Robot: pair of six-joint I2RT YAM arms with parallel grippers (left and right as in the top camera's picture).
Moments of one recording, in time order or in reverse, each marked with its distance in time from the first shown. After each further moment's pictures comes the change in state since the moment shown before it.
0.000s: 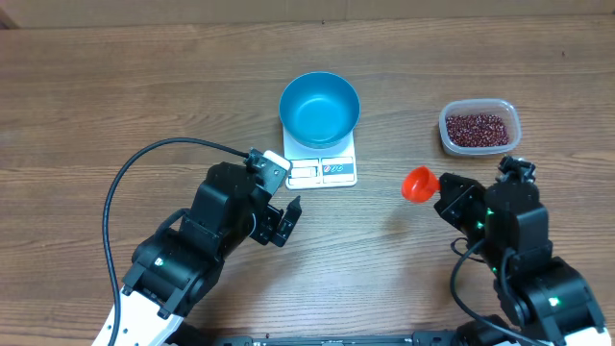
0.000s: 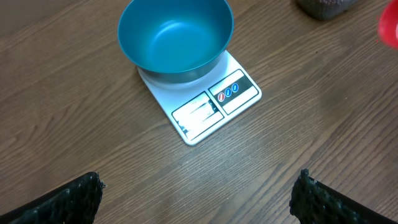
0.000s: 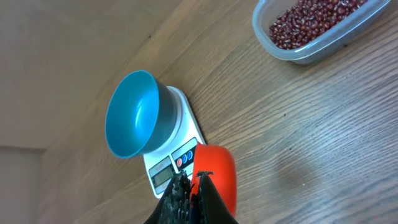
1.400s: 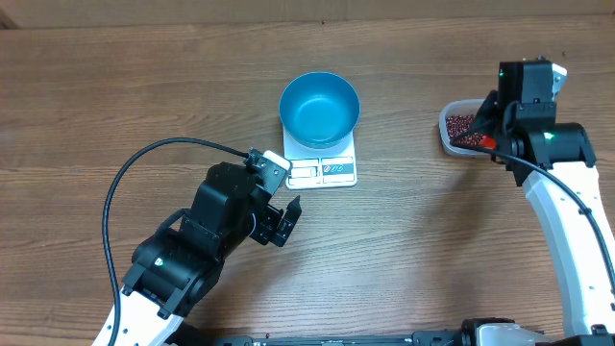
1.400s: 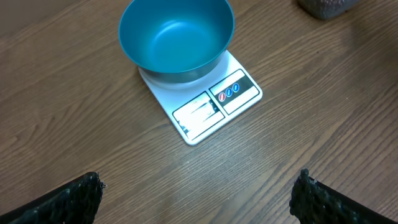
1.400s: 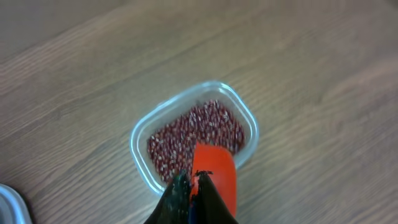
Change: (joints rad) left arm 0.000 0.000 0.000 0.000 -0.003 0.000; right arm -0.274 0.678 0.472 -0.053 0.271 -0.467
